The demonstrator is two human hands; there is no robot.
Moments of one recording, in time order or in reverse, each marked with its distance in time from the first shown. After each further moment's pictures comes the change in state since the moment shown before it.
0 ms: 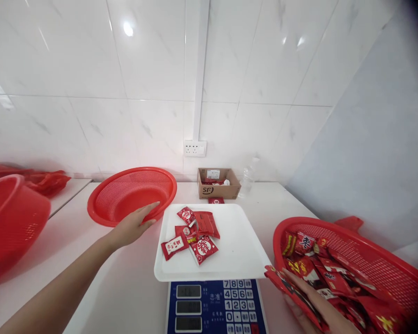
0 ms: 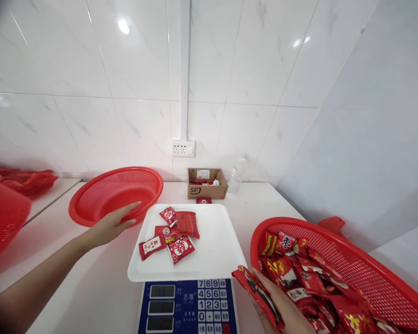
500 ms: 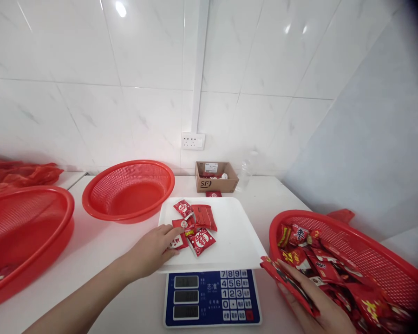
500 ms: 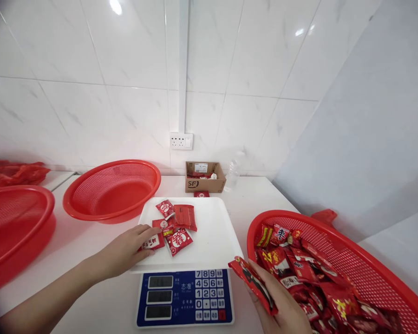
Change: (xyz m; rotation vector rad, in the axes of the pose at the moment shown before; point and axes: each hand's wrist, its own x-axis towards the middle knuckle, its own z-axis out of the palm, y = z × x) left_hand -0.032 0.068 0.039 0.051 -0.172 0.237; right_hand 0.003 -0.012 -0.009 -0.002 -0.110 0.049
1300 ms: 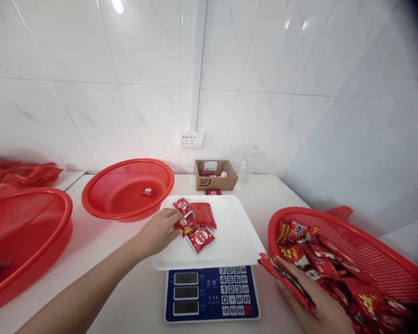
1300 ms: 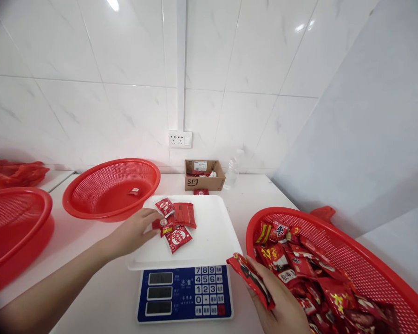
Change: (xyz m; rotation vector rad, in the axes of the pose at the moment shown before) left_hand 0.033 -0.008 -0.006 0.028 0.197 0.088; right_hand -0.002 -0.001 0.002 0.040 0.021 0.048
